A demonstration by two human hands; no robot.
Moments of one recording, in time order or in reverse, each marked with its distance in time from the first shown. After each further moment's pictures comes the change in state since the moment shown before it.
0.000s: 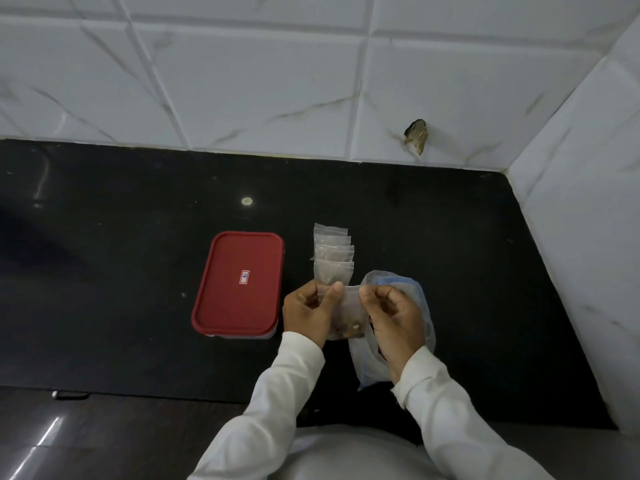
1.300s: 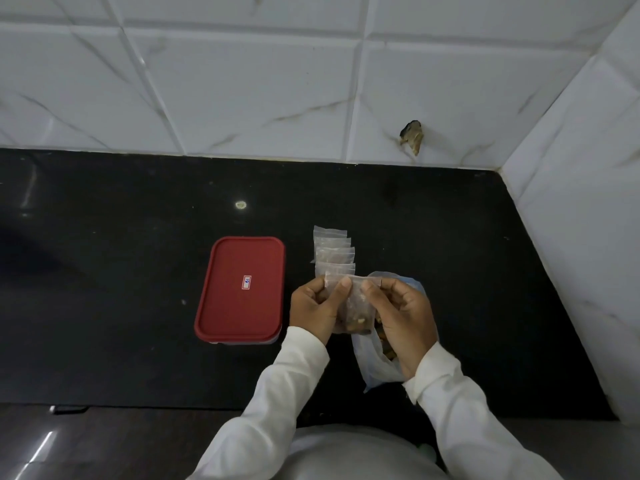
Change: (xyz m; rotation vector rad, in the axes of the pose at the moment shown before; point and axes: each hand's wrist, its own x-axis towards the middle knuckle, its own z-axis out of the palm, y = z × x) left_hand 0.006 0.018 -0.001 -0.166 -0.132 -0.131; right_hand -0.002 -0.018 -0.002 0.066 -0.049 -0.025
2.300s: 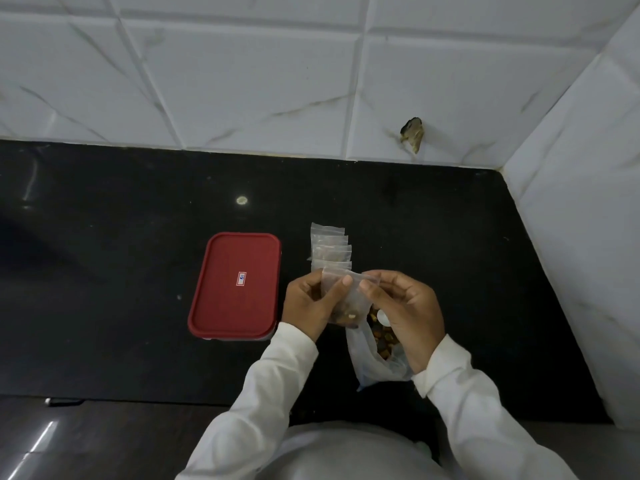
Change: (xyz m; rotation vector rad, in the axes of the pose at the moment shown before) left_hand 0.000 0.003 -0.005 0.043 -0.133 0.161; right_hand 0.001 -0.014 -0.018 0.036 -0.129 -0.116
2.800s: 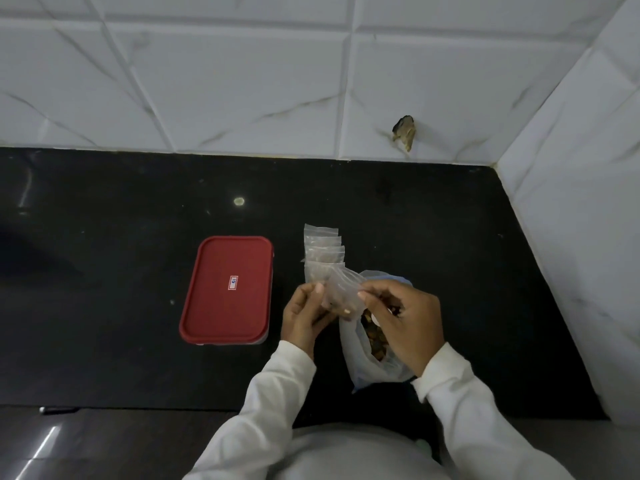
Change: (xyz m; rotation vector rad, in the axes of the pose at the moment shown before) left_hand 0.008 -0.051 0.003 -0.390 0.142 -0.297; right_hand 0.005 0.028 -0.016 -0.498 0.037 -0.370
